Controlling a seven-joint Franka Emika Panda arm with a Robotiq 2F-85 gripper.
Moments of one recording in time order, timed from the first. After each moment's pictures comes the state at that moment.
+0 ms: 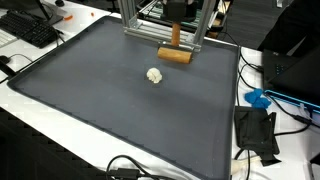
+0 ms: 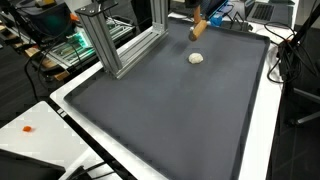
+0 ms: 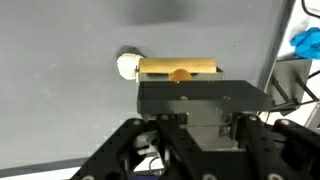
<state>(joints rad) 0.14 -0.12 0.16 -2.30 0.16 2.42 0.14</state>
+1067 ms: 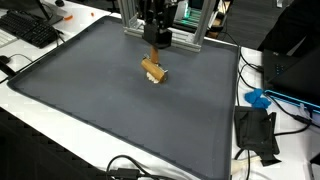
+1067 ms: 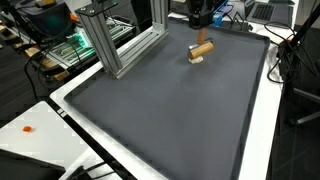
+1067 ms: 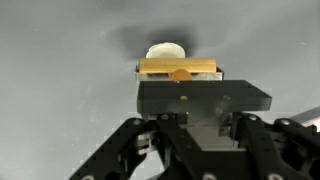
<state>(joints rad) 0.12 0.12 0.11 -2.12 0.00 2.39 0.63</state>
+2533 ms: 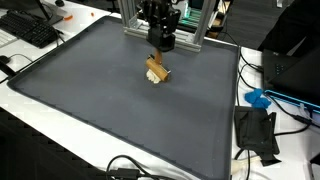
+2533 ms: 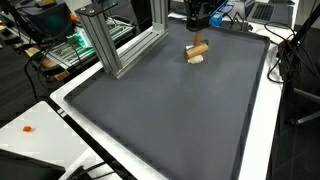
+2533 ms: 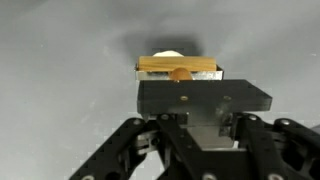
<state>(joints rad) 0.14 0.14 0.11 -2.11 -0.02 2.36 0.67</state>
